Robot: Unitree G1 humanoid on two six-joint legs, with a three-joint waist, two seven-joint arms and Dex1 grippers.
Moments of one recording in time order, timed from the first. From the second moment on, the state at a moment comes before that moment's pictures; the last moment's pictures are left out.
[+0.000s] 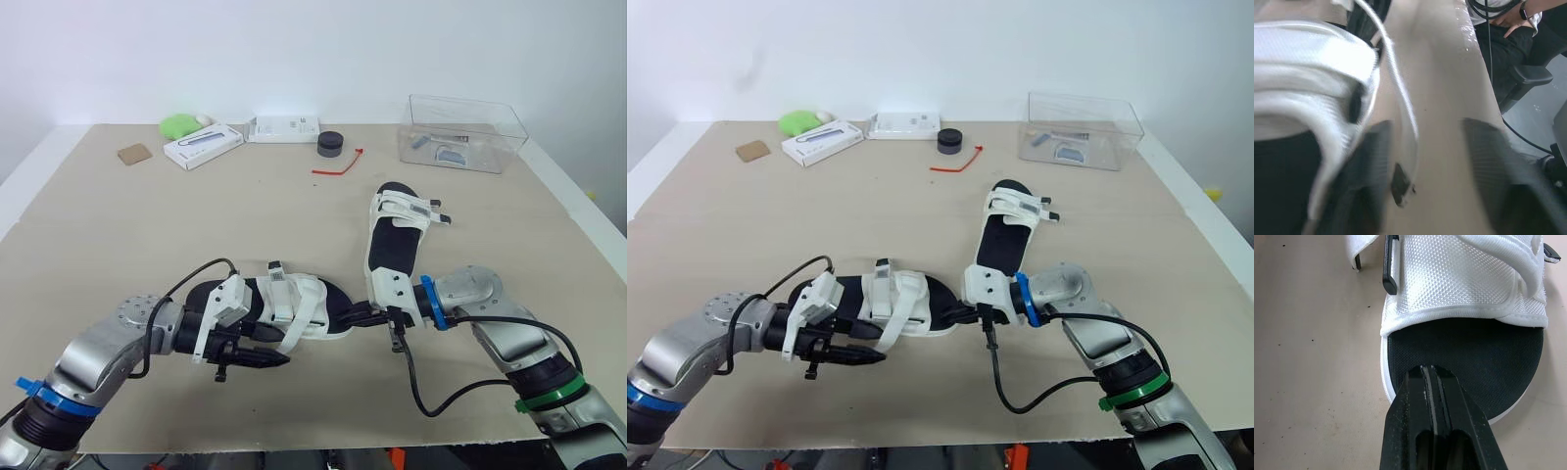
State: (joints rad) left arm -0.26 0.76 -0.22 -0.33 -0.63 0.67 -1.14; right arm -0.45 -0.71 0.32 -0.12 0.17 0.26 1.23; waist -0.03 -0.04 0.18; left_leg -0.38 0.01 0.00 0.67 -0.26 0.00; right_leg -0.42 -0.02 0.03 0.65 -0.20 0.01
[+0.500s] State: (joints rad) left arm -0.43 0.73 -0.08 -0.25 -0.99 1.09 -1.16; right arm -0.45 -0.71 0.32 -0.12 0.17 0.27 1.23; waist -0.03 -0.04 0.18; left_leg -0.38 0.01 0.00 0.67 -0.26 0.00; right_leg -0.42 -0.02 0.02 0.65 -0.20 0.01
